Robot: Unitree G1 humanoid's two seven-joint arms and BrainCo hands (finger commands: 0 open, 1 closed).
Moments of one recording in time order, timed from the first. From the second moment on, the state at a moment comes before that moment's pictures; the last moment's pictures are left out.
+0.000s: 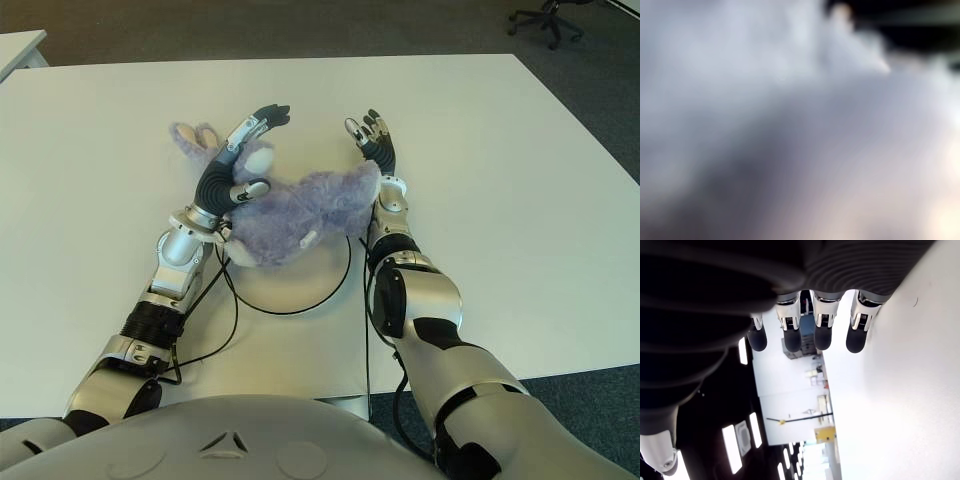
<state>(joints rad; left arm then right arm) -0.26 0.07 -0.17 0.29 -0.02 -0.72 -0.27 -0.84 -0.10 -0.30 1.28 0.07 -0.42 0.06</state>
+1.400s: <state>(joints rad) -0.18 0.09 -0.12 0.03 -0.27 -0.53 -0.36 -0.83 -0.10 -0.30 1.27 0.06 -0.43 0.07</state>
